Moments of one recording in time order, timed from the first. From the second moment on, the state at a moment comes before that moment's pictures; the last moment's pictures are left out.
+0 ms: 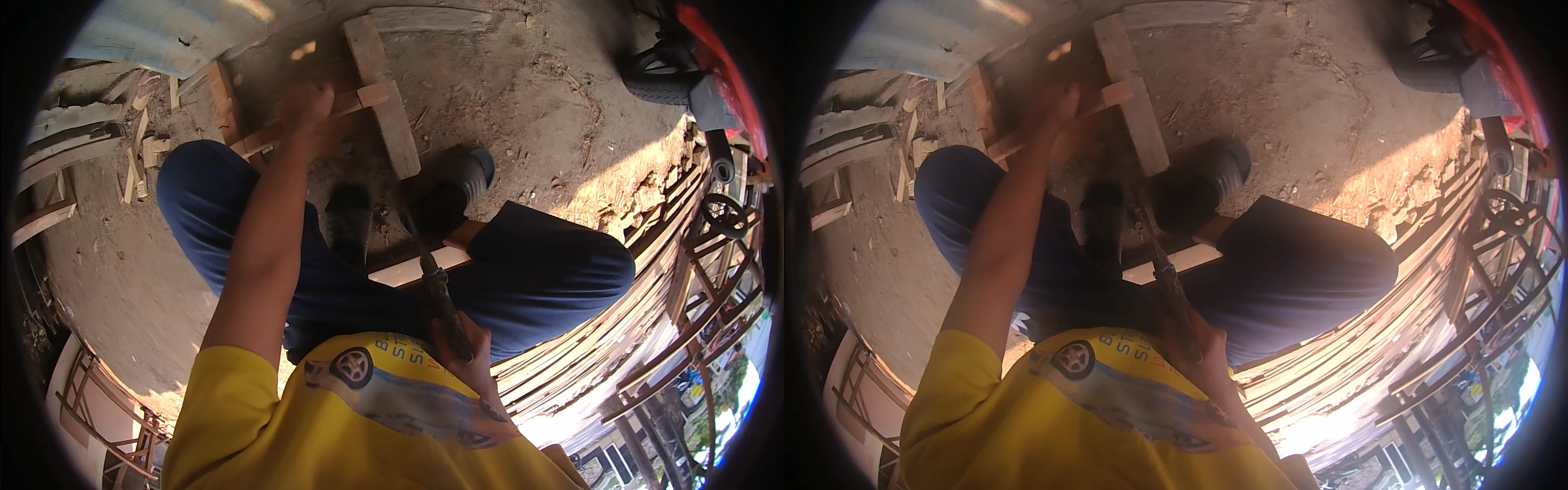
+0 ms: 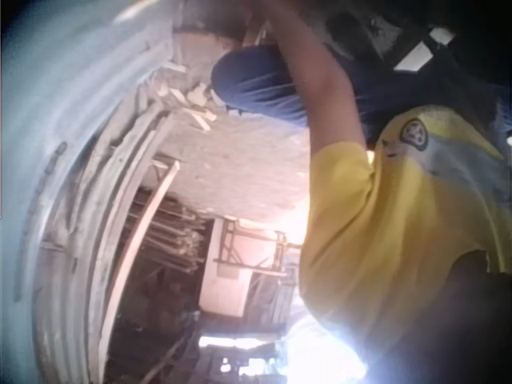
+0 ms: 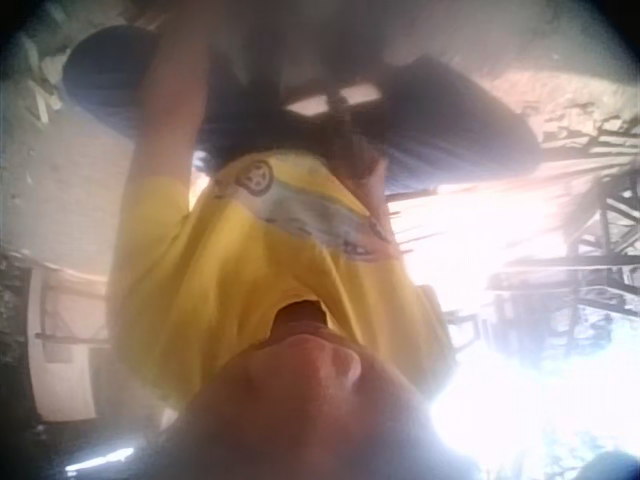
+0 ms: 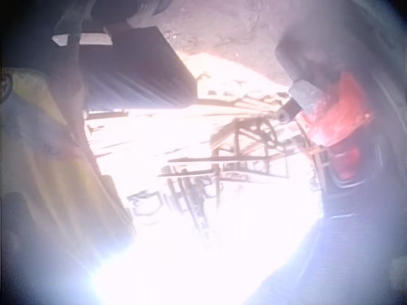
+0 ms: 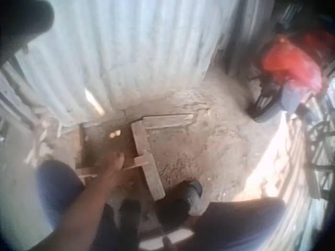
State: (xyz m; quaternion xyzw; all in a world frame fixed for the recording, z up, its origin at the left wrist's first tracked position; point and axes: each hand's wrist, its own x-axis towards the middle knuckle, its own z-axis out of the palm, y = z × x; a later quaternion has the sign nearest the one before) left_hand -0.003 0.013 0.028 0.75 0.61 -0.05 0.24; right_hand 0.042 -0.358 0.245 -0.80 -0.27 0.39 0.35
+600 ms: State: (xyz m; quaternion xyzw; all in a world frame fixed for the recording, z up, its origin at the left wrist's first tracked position) left_hand -0.007 0.023 -0.002 0.72 0.62 -0.05 0.32; right_hand 0.049 -0.326 0.237 -0.79 -0.24 0.44 0.35
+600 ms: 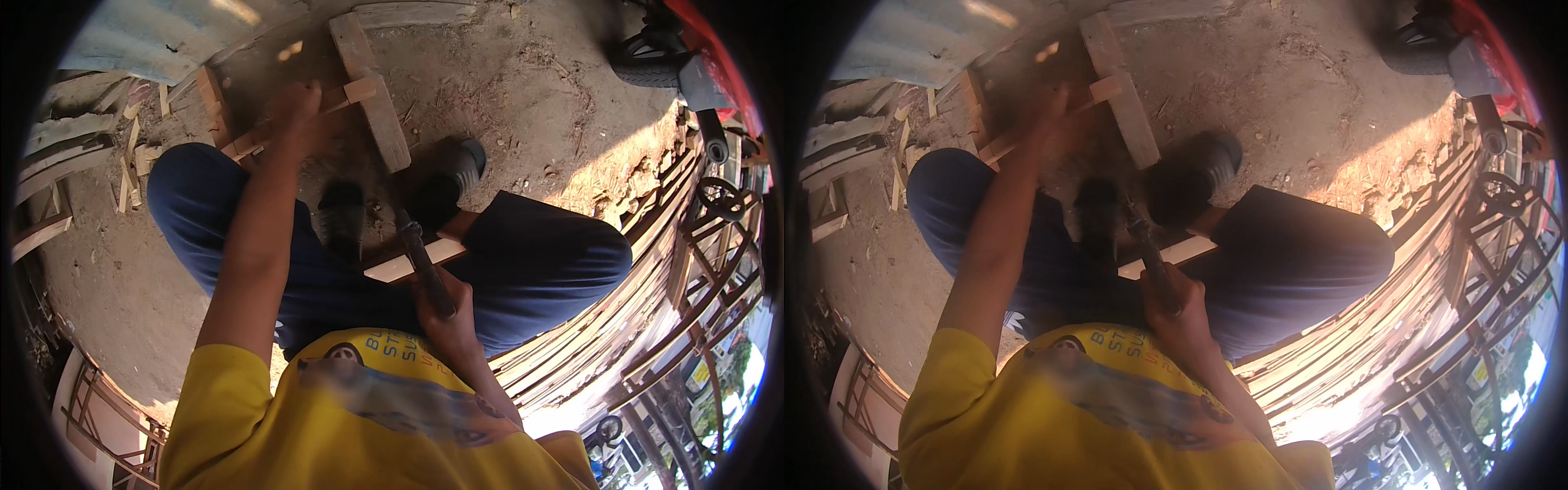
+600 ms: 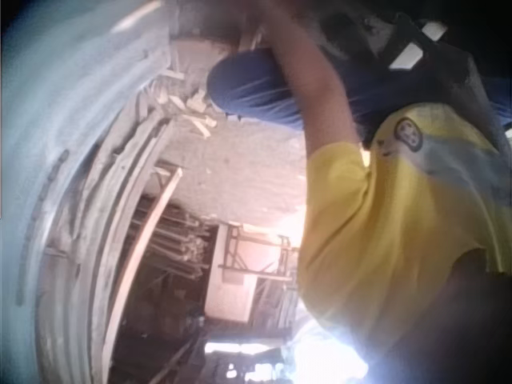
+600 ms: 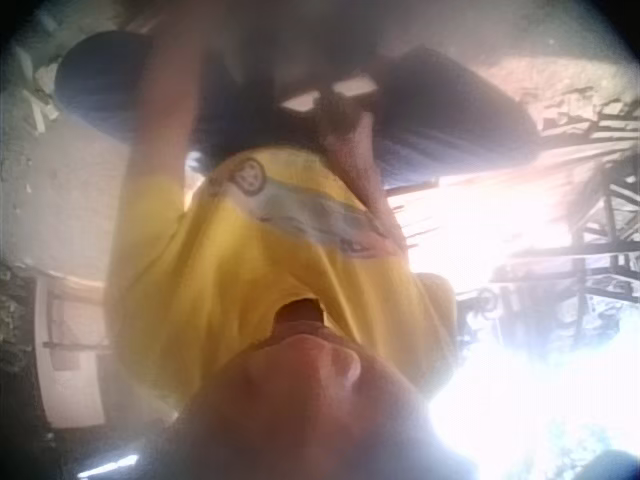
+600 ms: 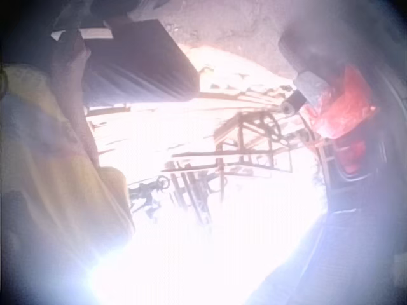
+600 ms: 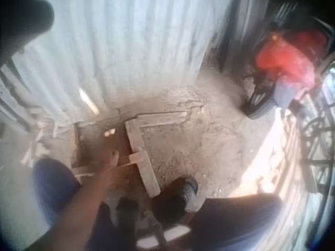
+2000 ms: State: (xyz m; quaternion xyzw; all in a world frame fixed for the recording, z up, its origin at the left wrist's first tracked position) left_hand 0.004 -0.009 0.039 0.75 0.60 -0.06 0.26; right_hand 0.041 -0.335 0.263 -0.78 -0.21 0.42 0.41
